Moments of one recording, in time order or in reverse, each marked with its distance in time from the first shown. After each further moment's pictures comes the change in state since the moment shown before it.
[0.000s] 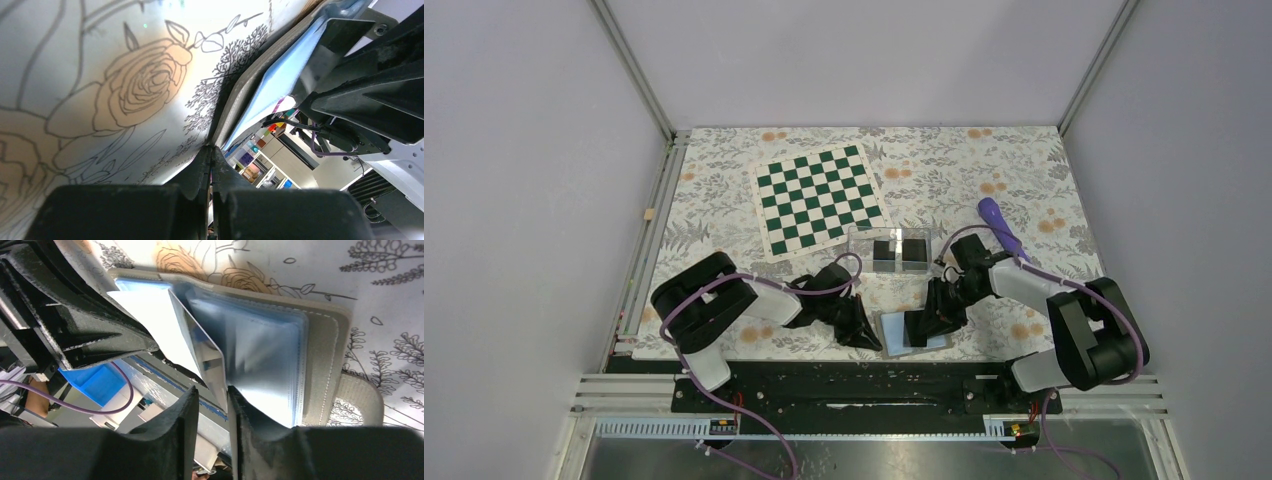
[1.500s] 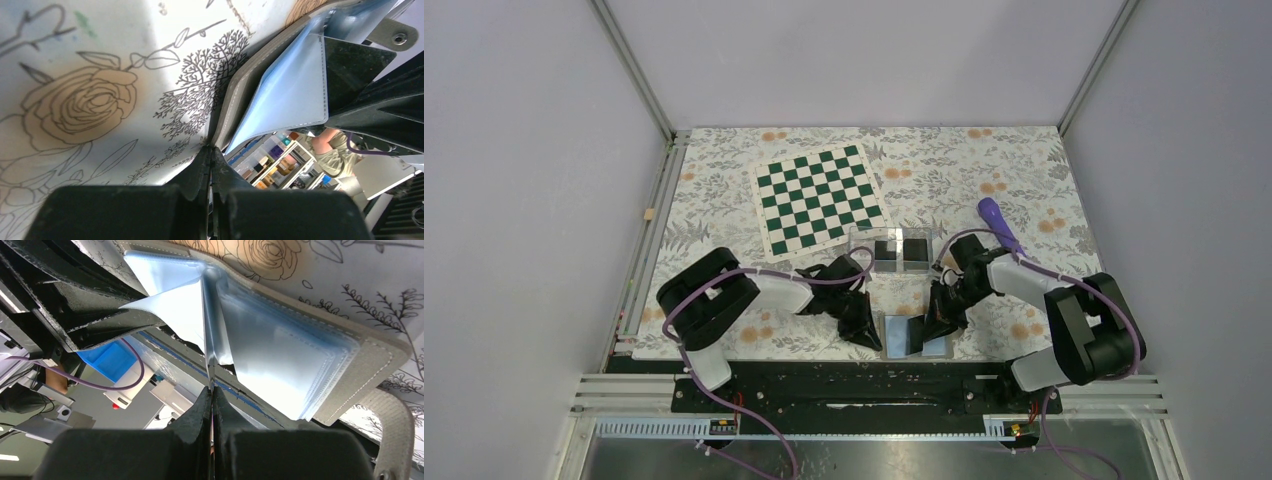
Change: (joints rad) left arm -0.002 0.029 0.151 -0.262 0.005 0.185; right arm 0.000 0.011 0.031 -0.109 -0.081 -0.031
